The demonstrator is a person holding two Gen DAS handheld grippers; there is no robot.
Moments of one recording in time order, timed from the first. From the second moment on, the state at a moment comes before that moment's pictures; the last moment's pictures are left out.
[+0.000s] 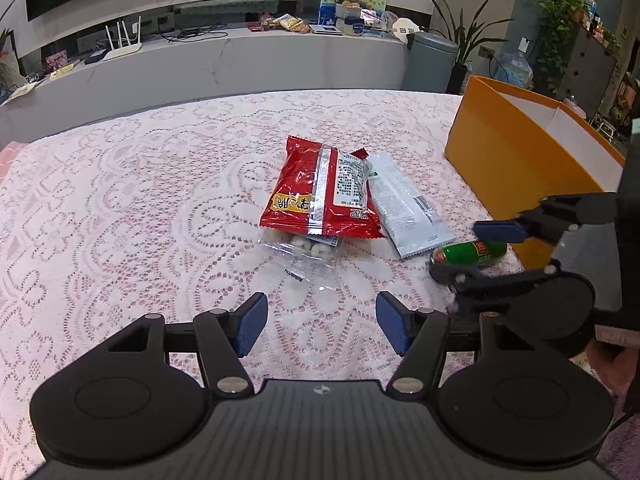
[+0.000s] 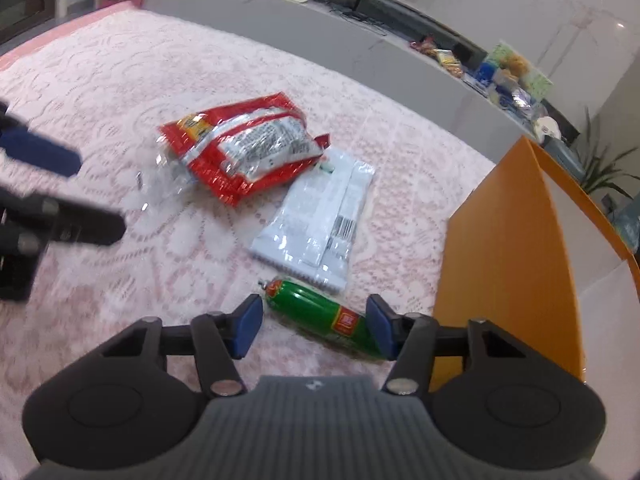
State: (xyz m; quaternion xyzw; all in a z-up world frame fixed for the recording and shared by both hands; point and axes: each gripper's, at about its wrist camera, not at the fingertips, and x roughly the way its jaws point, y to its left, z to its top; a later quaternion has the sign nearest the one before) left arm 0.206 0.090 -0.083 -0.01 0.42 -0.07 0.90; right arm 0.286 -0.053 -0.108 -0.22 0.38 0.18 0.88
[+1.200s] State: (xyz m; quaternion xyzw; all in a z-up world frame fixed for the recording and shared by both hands) left arm 0.203 0.101 -0.062 -0.03 0.34 -0.03 0.94; right arm 0.297 -0.050 -0.087 -0.08 0.43 0.22 0.87
